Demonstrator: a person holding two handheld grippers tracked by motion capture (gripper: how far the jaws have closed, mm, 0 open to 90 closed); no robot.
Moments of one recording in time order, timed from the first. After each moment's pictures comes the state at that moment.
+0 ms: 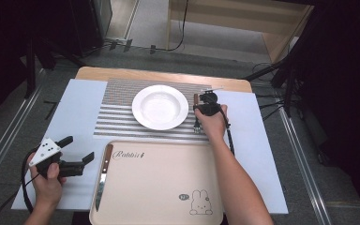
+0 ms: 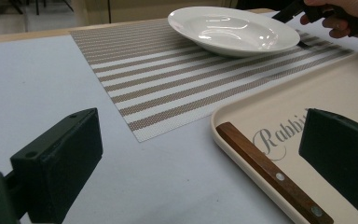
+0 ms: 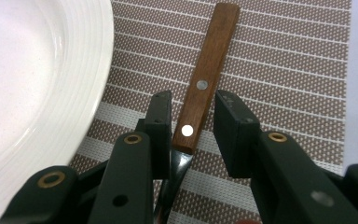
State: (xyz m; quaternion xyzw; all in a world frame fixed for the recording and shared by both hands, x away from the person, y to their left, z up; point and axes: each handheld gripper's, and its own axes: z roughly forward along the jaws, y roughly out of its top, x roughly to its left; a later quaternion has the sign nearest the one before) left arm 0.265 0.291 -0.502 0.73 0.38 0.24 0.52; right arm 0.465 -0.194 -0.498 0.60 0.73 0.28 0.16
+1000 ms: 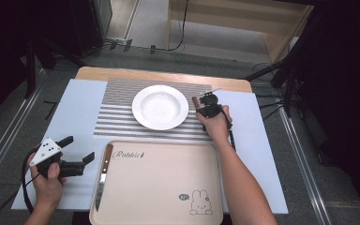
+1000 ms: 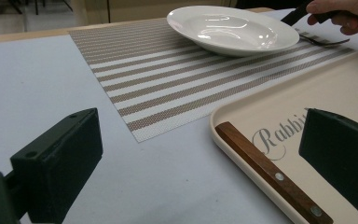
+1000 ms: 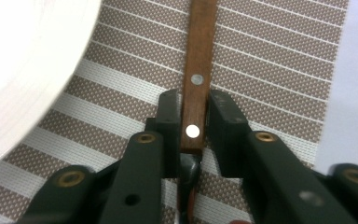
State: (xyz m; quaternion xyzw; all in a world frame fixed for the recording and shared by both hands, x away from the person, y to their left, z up) left arm 0.265 0.290 -0.502 0.73 0.38 0.24 0.52; right arm 0.460 -0.200 -0.497 0.57 0.77 0.23 0.16
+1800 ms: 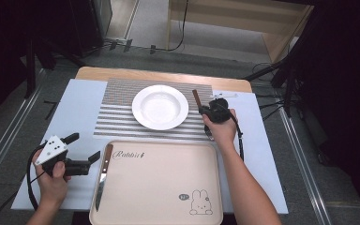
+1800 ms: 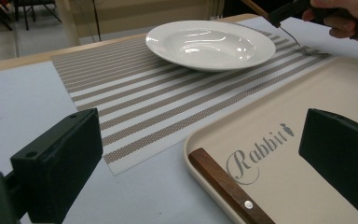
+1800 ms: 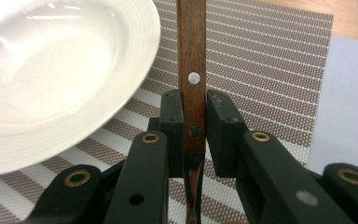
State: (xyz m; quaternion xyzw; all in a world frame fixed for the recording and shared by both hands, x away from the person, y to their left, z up) left arm 0.262 0.266 -0.481 0.75 0.34 0.25 0.52; right arm 0.419 -0.221 -0.483 0.53 0.74 0.38 0.19
